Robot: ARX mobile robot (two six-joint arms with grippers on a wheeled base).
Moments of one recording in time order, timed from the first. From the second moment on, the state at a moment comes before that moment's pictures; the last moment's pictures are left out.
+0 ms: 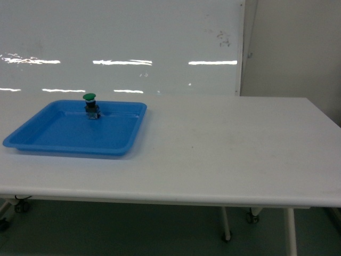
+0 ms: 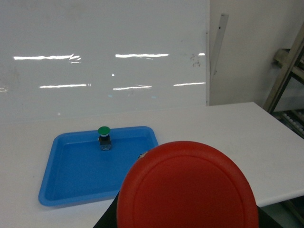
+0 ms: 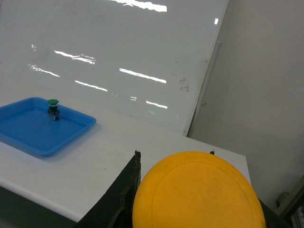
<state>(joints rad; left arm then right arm) 0.37 0.85 0.62 0.13 0.63 0.00 -0.10 0.72 0.35 0.43 -0.41 -0.14</state>
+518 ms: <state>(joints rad) 0.37 0.85 0.62 0.13 0.64 0.00 -0.10 0.72 0.35 0.43 -0.41 -0.14</state>
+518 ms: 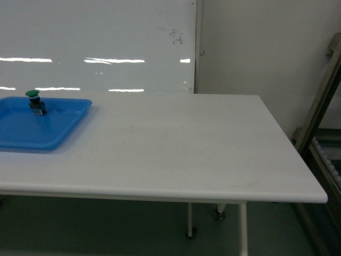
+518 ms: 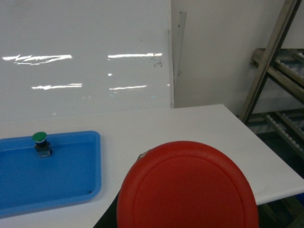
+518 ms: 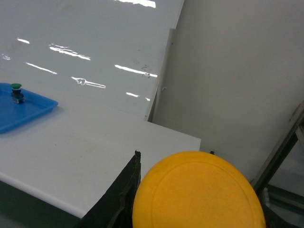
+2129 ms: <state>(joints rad) 0.37 0.85 0.62 0.13 0.64 0.00 -0.10 0.72 0.35 0.43 -0.41 -0.14</state>
